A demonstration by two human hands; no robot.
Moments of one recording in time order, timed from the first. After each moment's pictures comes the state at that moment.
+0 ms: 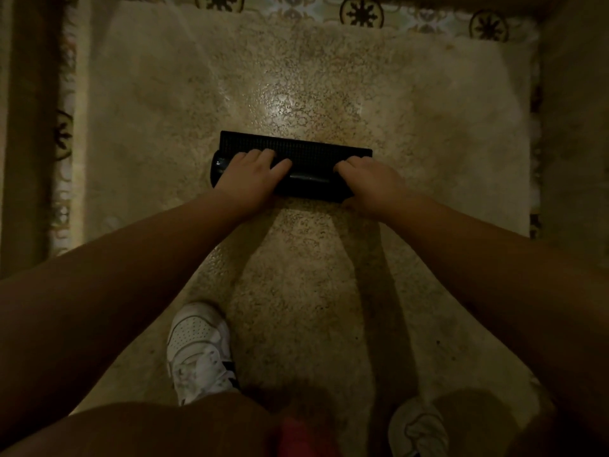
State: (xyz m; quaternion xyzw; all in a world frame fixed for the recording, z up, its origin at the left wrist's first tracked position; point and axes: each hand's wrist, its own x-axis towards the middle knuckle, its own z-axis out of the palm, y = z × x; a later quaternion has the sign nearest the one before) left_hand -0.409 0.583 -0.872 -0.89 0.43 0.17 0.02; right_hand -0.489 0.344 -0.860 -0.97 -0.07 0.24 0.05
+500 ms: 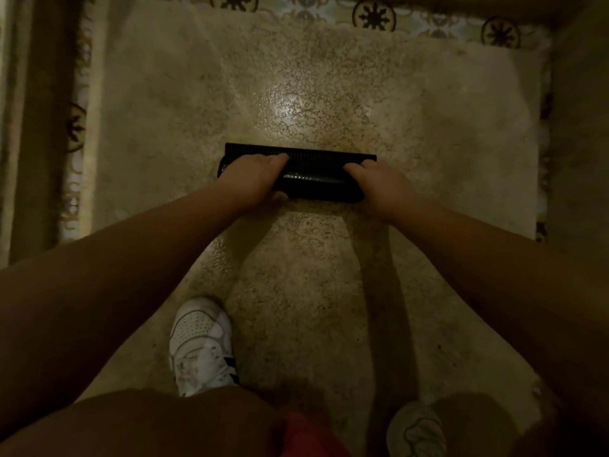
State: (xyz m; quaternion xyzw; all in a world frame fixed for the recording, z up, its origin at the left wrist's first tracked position) left_hand -0.405 0.592 -0.872 -0.89 0.37 0.23 -0.11; right_hand -0.490 0.340 -0.867 -0.97 -0.04 0.25 0.05
